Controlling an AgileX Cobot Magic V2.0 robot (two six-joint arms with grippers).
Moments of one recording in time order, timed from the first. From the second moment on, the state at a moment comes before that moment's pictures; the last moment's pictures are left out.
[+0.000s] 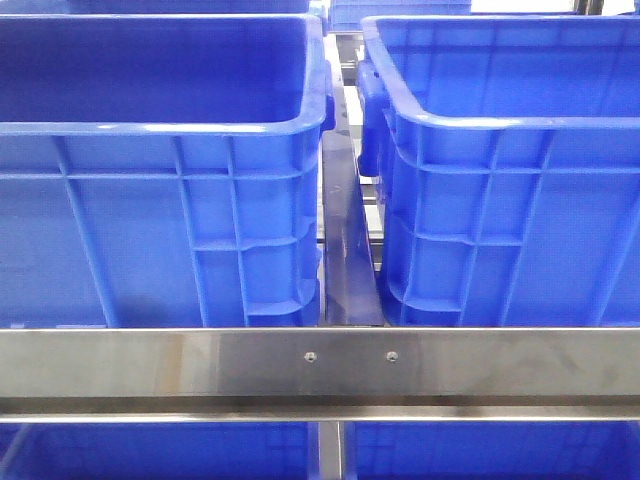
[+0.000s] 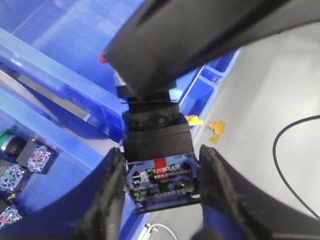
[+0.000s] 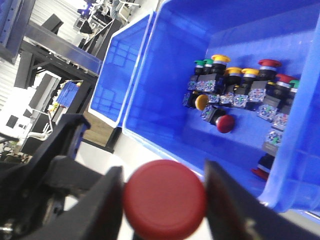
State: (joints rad) left arm -0.85 1.36 -1.40 -0.16 0.85 0.20; right arm 0.23 1.20 -0.92 1.46 0.81 -0.71
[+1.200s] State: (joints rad) left arm -0.79 1.22 -1.25 -0.16 0.80 0.13; right arm 0.23 1.20 -0.92 1.46 0.73 -0.80
